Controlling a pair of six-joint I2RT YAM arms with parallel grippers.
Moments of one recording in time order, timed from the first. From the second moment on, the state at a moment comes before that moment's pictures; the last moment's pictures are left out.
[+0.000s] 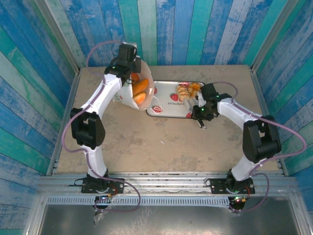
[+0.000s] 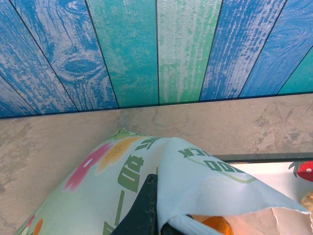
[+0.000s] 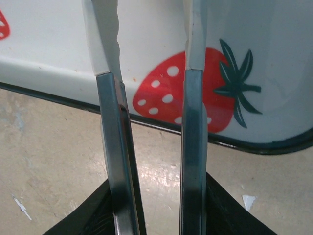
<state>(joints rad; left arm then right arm) -0.31 1.90 1.81 -0.45 -0.21 -0.11 0.32 1.67 1.12 -0.68 -0.21 0.29</state>
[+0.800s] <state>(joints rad) -0.31 1.90 1.80 -0.45 -0.20 -0.11 0.32 1.55 1.22 -0.93 -0.28 0.27</state>
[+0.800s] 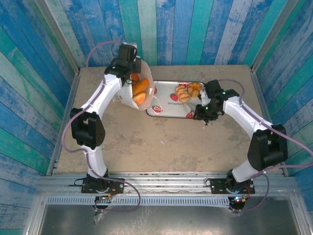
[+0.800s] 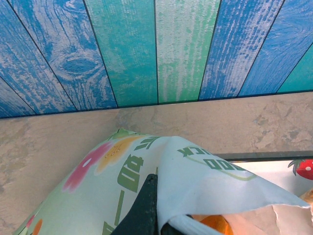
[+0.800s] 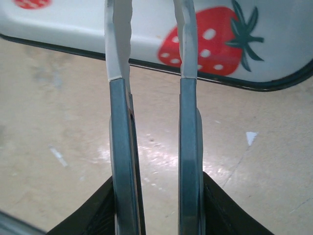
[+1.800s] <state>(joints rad) -0.31 1.90 1.79 -0.44 -0.18 -0.11 0.55 1.70 1.63 -0.95 -0.67 0.45</state>
